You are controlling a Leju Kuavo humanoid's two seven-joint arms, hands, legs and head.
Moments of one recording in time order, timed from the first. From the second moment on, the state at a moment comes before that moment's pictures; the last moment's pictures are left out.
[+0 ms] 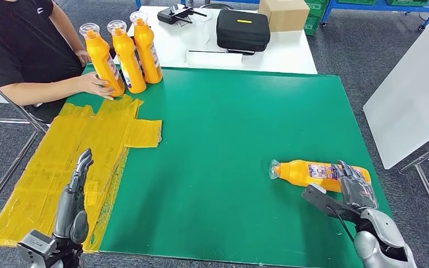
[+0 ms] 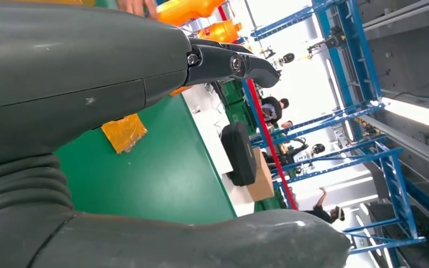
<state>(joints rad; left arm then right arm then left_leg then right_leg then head) 0.19 -0.06 0.06 -1.72 -0.31 -0.16 -0.70 -0.06 -0.29 0.03 -1.30 1.04 -0.03 -0.07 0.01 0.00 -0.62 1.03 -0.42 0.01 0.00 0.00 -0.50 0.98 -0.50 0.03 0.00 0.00</state>
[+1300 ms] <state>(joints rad) 0.10 -0.07 0.06 -1.65 -0.25 -0.24 -0.70 -0.40 -0.41 0.19 -0.84 1.15 0.14 -0.02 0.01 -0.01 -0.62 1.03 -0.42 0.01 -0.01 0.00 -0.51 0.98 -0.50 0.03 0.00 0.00</state>
